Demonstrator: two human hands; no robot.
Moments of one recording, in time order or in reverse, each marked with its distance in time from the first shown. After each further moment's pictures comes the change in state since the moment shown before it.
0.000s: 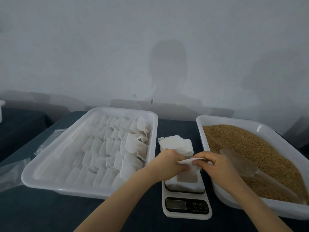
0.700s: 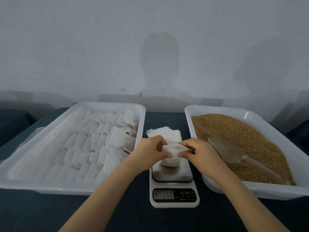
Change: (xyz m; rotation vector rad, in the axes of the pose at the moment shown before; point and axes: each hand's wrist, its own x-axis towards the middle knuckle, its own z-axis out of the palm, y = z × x) left_hand -0.003 -0.014 0.003 -0.123 0.149 -0.099; right_hand 0.005 0.017 0.005 -0.207 -0.014 0.060
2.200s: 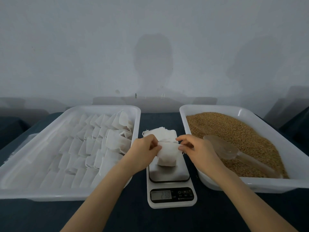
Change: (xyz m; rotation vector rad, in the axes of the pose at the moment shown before) left_hand 0.004 -0.003 -0.002 0.039 0.081 -0.055; right_hand -0.002 -0.005 -0.003 0.061 0.145 0.020
